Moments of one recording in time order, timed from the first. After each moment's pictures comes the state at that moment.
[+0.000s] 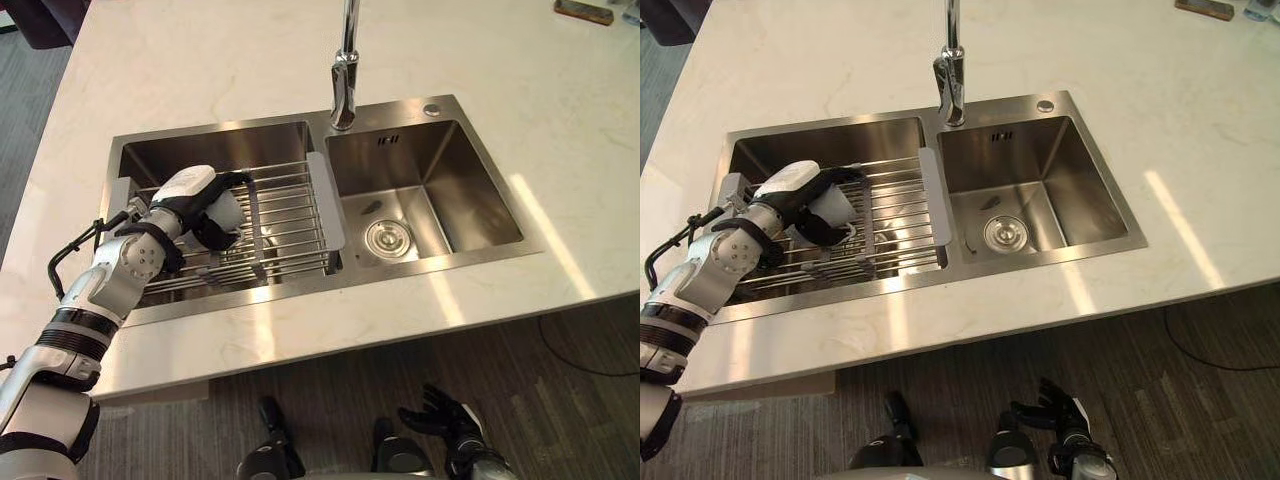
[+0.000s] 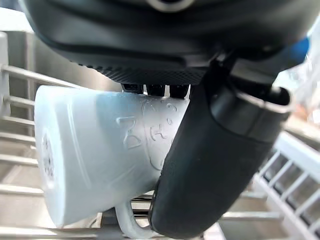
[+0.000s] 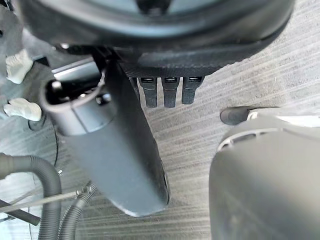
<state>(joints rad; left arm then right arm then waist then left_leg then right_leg) -0.55 0.80 -0.23 0.42 0.29 -0.13 -0.09 0.16 -0.16 -0.10 0.85 0.15 -0.11 0.10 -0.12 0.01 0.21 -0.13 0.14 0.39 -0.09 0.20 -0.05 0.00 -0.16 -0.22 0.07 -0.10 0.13</state>
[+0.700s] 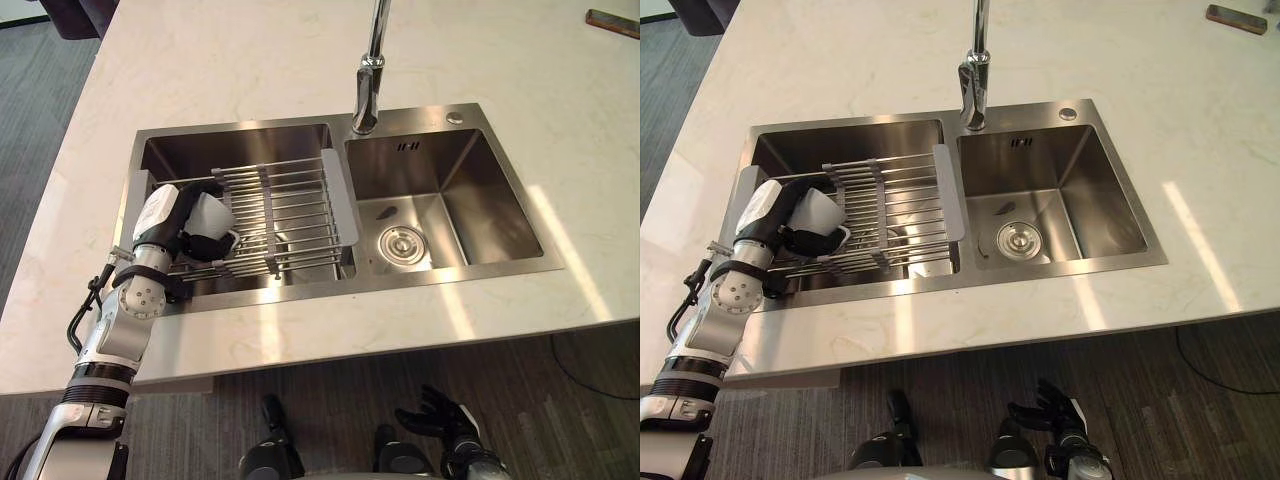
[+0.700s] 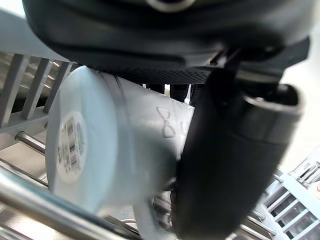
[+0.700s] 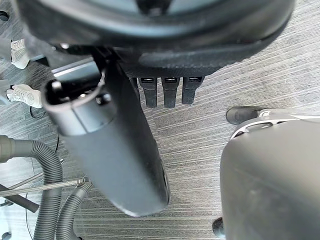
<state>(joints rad) -0.33 0.64 -0.01 0.31 0.32 -0.11 0.02 0.16 -0.15 -0.11 0.83 0.11 -0.12 0.07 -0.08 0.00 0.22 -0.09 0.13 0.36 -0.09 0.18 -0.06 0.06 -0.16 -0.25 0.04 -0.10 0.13</state>
